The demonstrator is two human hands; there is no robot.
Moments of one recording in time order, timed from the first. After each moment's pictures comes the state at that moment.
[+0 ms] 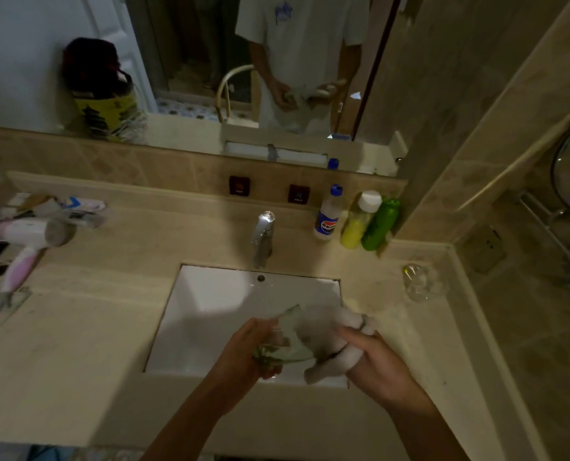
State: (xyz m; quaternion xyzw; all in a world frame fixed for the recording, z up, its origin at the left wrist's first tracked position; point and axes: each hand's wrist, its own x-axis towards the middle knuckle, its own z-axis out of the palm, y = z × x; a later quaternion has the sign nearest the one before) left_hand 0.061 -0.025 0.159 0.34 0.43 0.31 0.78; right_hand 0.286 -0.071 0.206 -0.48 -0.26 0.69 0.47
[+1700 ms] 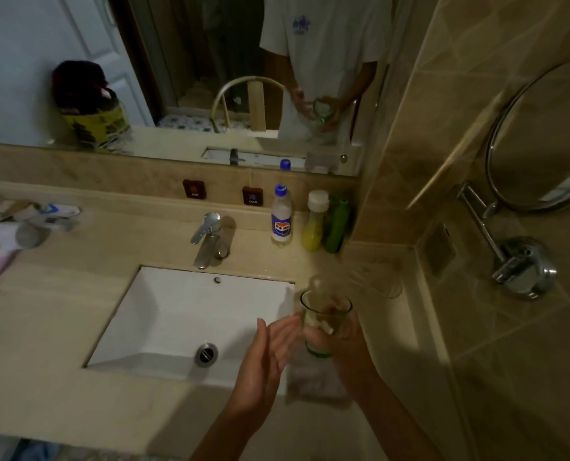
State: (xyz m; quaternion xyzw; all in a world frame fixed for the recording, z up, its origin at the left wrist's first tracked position) left_hand 0.260 -0.079 0.150 0.35 0.39 0.43 0.73; right_hand 0.428 -0.080 0.158 -0.54 -0.38 0.54 0.52
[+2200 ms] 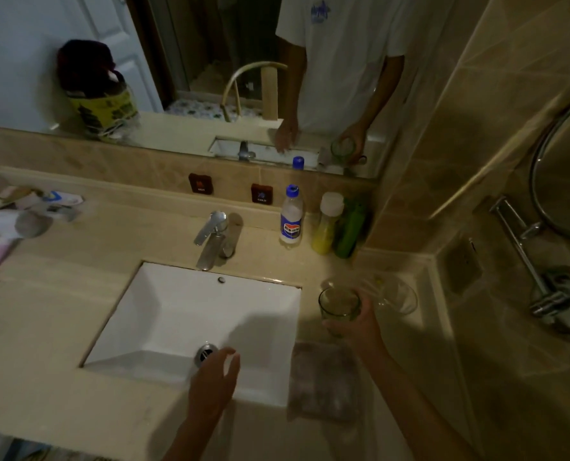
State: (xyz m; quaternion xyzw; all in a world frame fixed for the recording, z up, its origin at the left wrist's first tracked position) left_hand 0.181 -0.046 0.030 0.59 0.73 0.20 0.29; right_hand 0.472 0.001 0.091 -0.69 -0.35 0.44 0.45
